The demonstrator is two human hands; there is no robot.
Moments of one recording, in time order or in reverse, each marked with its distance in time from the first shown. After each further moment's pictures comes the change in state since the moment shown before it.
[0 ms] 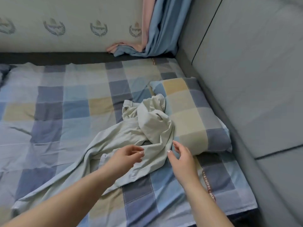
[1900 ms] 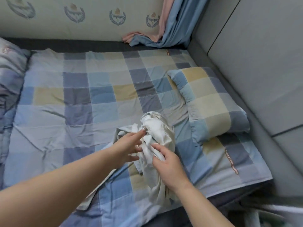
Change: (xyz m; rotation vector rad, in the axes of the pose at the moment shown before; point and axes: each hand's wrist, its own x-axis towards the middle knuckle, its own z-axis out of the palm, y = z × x) left_hand -0.044 -0.098 -0.155 -0.312 -0.133 -0.199; right_hand -0.132 -0.074 0.197 0.078 -0.245 -0.026
